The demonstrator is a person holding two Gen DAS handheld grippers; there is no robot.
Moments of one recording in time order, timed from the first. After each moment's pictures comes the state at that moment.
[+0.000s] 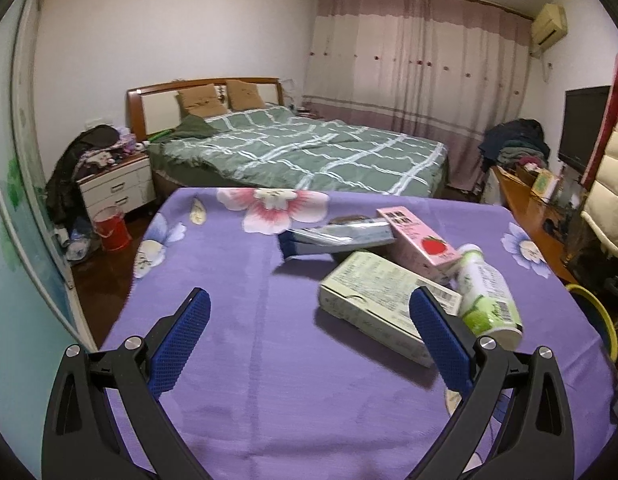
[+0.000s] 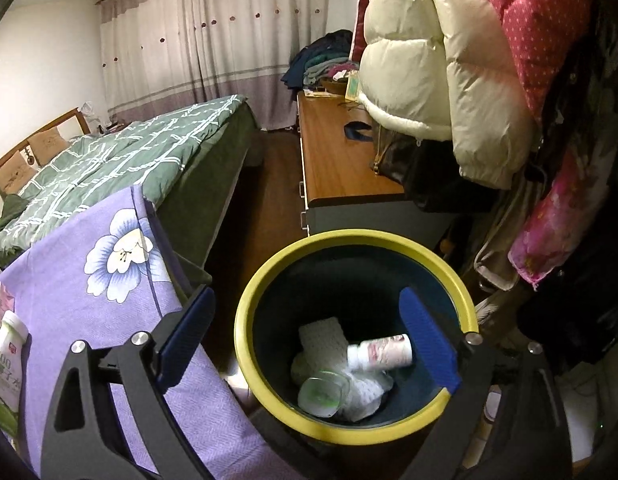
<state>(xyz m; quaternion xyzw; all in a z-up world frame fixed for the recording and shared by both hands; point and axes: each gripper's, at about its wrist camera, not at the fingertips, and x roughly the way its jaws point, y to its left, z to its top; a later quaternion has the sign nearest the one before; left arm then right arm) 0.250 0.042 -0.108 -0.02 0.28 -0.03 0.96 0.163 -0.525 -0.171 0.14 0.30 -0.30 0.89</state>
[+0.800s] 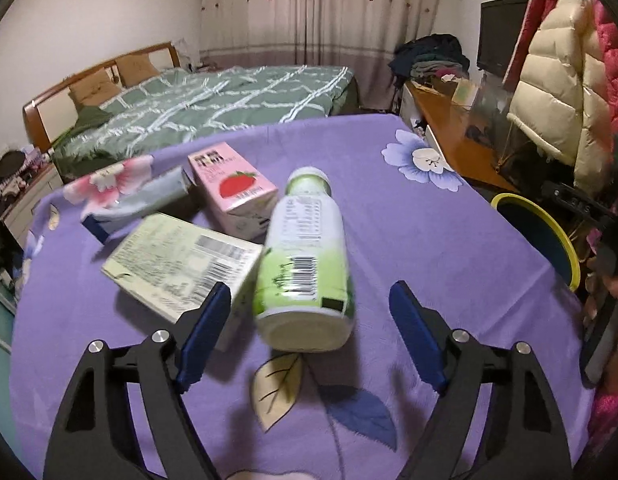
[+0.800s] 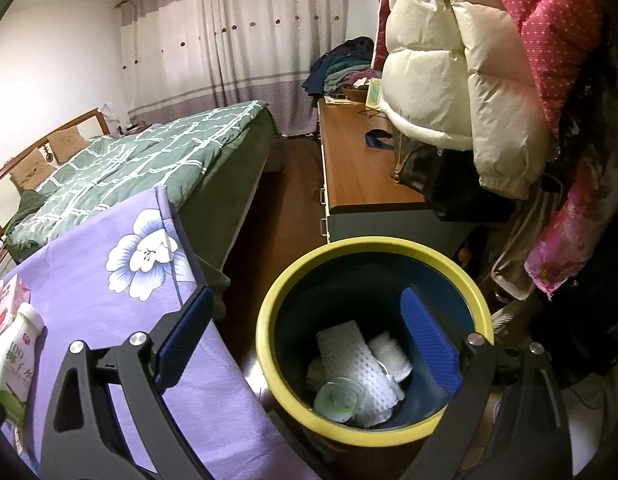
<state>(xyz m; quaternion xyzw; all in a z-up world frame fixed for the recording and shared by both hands) 0.269 -0.108 -0.136 0.06 0.38 -0.18 0.90 0.164 -0.517 -0.166 0.14 0.29 -0.26 0.91</state>
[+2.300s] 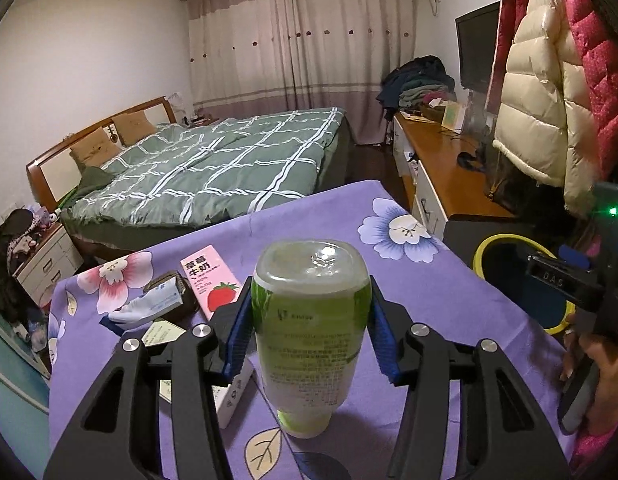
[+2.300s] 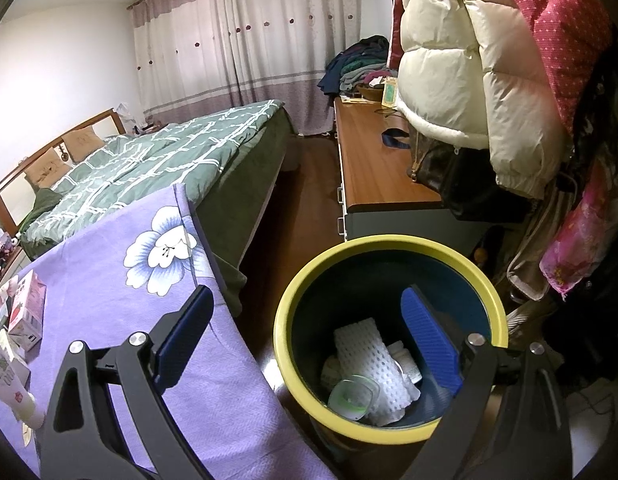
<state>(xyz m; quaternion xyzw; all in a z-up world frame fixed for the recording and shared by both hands) 0.269 -0.153 -0.059 0.11 0.29 -0.19 0.93 0.164 -0.512 -0.165 0.14 0.29 -0.23 0.92</state>
